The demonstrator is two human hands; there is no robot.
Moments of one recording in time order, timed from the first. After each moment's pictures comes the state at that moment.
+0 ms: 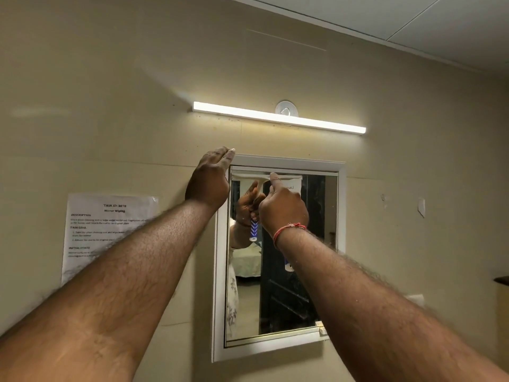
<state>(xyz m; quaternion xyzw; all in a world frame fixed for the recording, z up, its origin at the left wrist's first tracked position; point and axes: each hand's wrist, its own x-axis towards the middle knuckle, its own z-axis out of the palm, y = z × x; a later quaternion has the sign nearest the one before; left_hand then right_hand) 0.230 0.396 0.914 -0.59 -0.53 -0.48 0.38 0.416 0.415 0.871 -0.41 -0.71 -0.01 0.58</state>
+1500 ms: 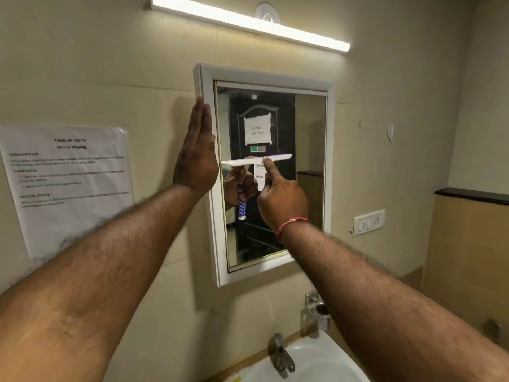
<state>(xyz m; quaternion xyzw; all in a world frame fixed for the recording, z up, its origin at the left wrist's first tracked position) 0.204 0.418 0.797 -0.67 -0.39 -0.53 0.34 0.408 0.410 0.728 -0.48 -0.70 -0.04 0.53</state>
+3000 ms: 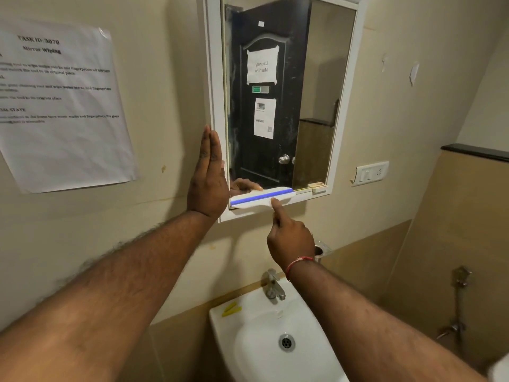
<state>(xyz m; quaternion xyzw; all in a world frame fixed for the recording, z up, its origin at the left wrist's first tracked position) 0.217 0.411 0.602 -0.64 -0.52 -0.50 0.24 0.417 0.377 0.523 -0.61 -0.70 0.03 0.37</state>
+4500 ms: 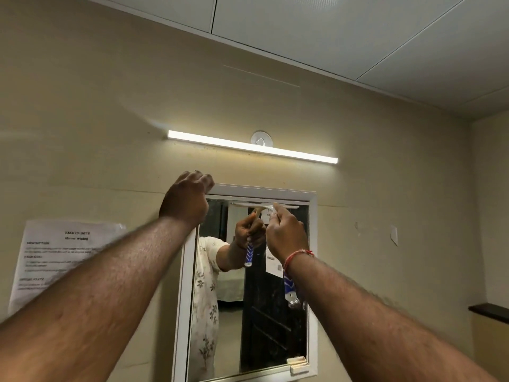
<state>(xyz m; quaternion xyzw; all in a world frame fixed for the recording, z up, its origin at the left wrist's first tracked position) 0.262 0.384 0.941 -0.57 -0.56 -0.45 0.40 0.492 0.458 0.885 -0.35 -0.70 0.12 0.61</state>
